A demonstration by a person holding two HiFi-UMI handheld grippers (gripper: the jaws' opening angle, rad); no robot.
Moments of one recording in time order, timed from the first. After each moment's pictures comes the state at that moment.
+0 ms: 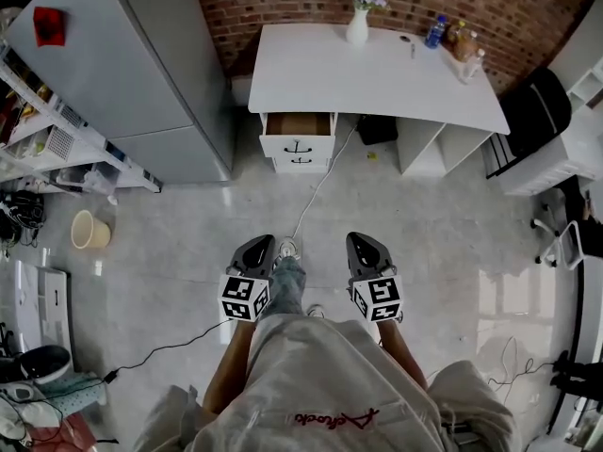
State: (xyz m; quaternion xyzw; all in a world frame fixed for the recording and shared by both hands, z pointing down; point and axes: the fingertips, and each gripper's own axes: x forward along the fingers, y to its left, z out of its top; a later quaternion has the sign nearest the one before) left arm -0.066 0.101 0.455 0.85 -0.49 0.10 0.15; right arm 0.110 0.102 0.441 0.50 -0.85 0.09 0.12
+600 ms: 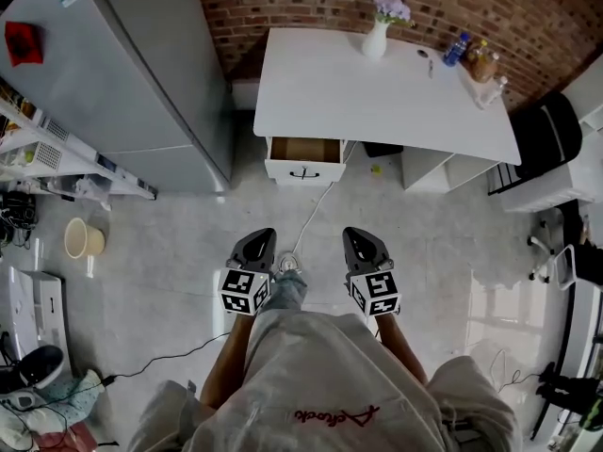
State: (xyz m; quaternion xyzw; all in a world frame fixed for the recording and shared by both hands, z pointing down) left arm -0.103 -0.053 0.452 0.85 -0.49 0.10 0.17; right arm 0.061 -0.053 0.436 0.48 -0.86 0.10 0.14
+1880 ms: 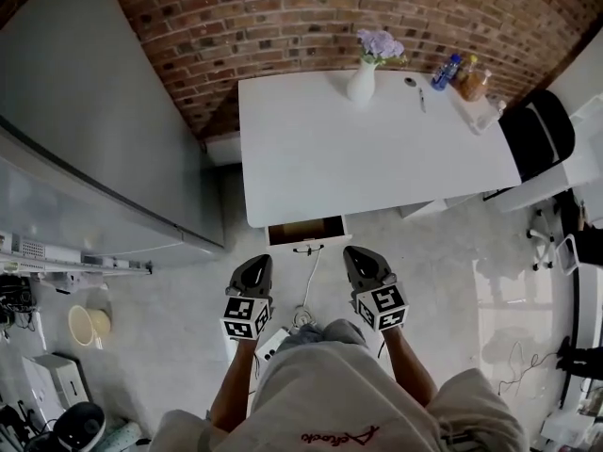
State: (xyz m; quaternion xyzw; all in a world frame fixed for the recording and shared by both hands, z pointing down) left arm -0.151 -0.298 0.466 0.88 -0.43 0.12 0.17; right arm 0.024 -0.279 0.437 0.52 -0.83 0.14 0.14
